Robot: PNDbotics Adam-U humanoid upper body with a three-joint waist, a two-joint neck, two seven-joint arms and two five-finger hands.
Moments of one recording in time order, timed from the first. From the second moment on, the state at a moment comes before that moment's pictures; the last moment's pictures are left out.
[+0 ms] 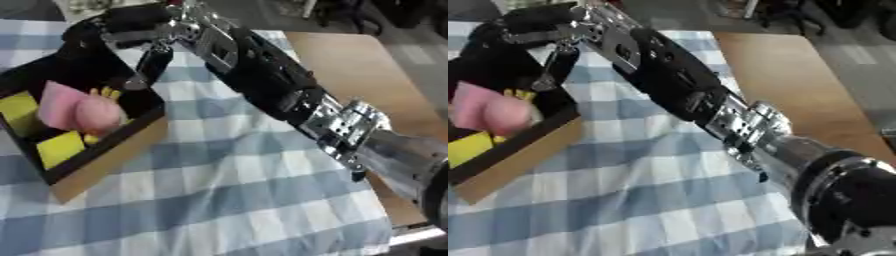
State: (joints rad) left arm -0.64 0.30 -0.04 -1.98 -0.14 -0.43 0.50; right arm -0.86 -0.69 0.29 -1.38 0.48 -0.59 0.56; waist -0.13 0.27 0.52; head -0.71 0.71
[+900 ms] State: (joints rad) left arm -0.56 0.32 -0.03 -1.98 -0.15 -0.39 0.53; right arm -0.42 -1.03 0.05 -1.80 -0.02 -0.39 0.15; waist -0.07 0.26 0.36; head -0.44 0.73
